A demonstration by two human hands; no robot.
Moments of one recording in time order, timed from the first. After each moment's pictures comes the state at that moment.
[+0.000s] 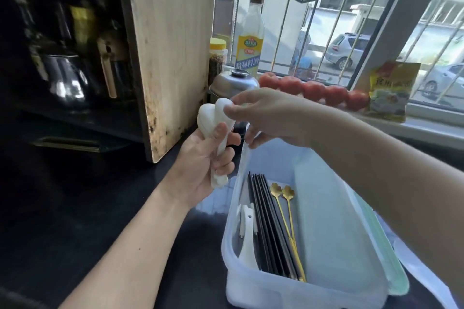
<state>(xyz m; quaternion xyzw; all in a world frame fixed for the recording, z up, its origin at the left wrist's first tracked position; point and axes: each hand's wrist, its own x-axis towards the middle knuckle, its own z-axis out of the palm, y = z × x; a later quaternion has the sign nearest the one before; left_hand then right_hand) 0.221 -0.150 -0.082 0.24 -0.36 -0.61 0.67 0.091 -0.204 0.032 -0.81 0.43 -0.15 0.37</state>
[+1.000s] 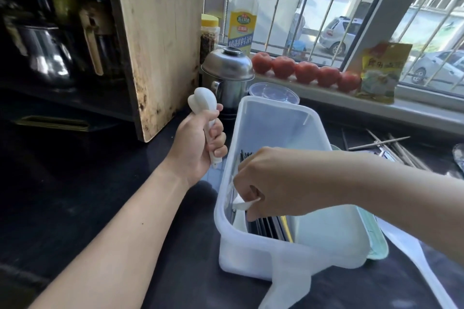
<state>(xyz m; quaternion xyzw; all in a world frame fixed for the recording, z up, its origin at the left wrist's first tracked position) 0.212 -0.159 -0.094 0.32 -0.27 -0.59 0.68 0.040 -0.135 -0.013 -0.96 0.23 0.16 0.03</state>
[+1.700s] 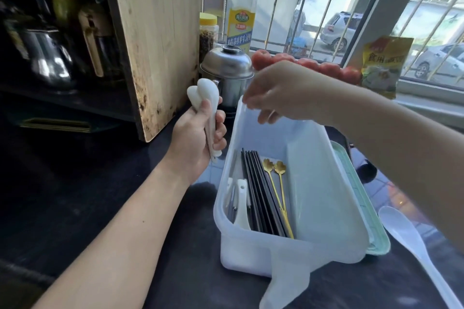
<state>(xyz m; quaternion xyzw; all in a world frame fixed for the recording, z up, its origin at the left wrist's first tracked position) 0.215 -0.160 -0.097 0.31 -0.31 -0.57 0.69 0.051 -0.201 0.033 -0.86 0.44 -0.13 0.24</state>
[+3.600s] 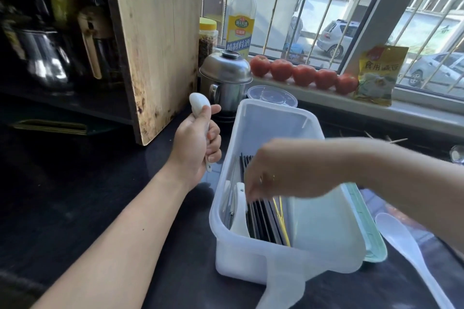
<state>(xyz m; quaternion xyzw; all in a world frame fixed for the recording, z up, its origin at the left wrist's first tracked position) 0.212 -0.166 -0.105 0.36 -0.29 -0.53 0.71 0.037 -0.149 0.009 -0.93 0.27 0.20 0.13</state>
